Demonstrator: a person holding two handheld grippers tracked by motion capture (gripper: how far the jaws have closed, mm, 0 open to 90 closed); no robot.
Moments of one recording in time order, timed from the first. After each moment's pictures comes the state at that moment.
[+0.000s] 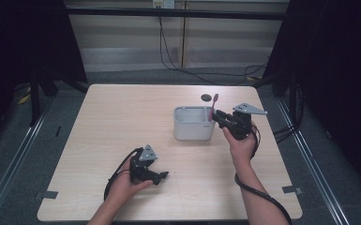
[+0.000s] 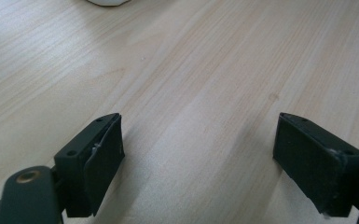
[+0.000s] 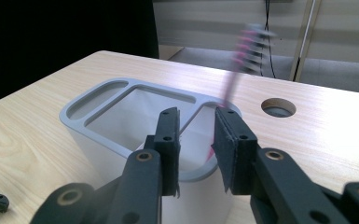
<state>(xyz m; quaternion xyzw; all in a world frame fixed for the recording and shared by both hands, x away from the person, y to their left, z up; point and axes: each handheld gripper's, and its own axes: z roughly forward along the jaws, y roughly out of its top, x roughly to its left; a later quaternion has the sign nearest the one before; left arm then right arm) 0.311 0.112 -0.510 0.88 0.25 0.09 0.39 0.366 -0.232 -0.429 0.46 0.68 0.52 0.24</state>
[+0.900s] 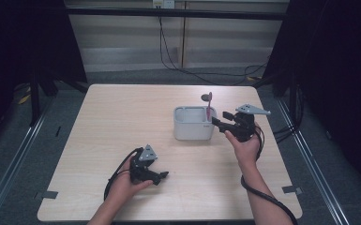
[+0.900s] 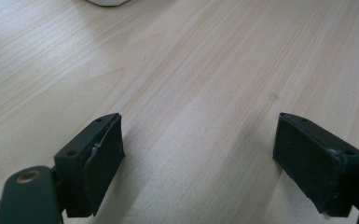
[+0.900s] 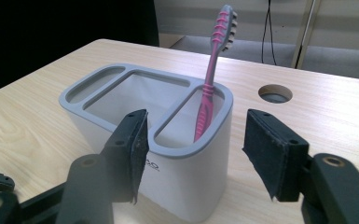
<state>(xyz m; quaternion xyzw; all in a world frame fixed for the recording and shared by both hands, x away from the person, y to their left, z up) 0.311 0.113 -0.510 0.88 0.25 0.09 0.39 0.360 -0.242 -0.428 0.46 0.69 0.50 0.22</state>
